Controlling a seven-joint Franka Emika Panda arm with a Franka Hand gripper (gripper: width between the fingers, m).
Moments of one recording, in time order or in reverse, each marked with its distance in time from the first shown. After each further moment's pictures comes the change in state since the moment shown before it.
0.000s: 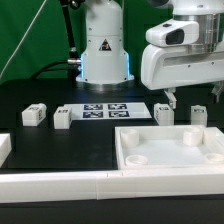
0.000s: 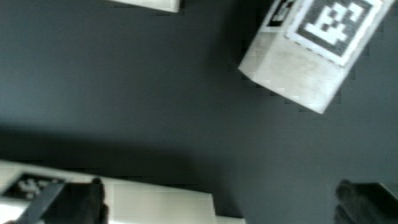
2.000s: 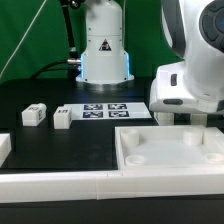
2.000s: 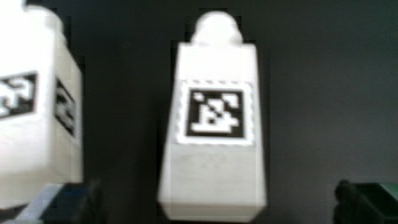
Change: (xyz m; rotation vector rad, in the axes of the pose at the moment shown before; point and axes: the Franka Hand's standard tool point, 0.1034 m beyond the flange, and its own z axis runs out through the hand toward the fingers) arm -0.018 -0.023 0.041 0.106 -0.781 0.304
